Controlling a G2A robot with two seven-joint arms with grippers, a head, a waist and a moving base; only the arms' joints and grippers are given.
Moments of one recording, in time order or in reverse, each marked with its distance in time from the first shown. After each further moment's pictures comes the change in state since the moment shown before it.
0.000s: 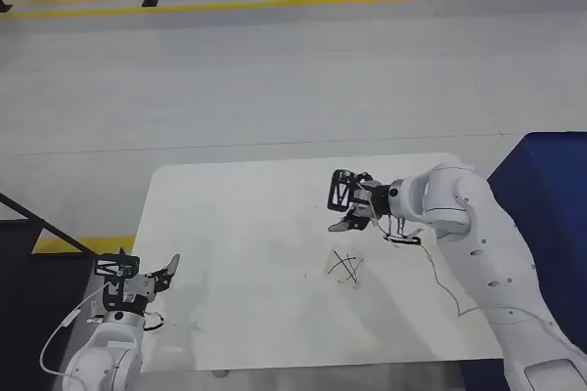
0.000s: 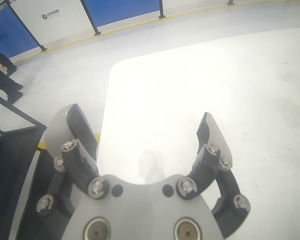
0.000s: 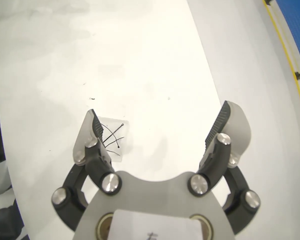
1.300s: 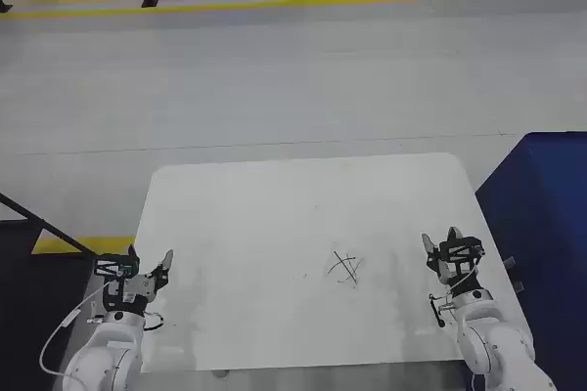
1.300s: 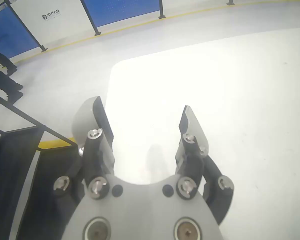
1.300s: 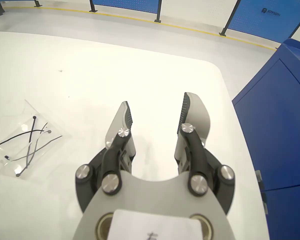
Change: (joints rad) left arm 0.000 0.000 0.000 0.000 0.000 0.000 0.000; right arm -0.996 -0.016 0.502 -0.275 -0.303 0.935 -0.889
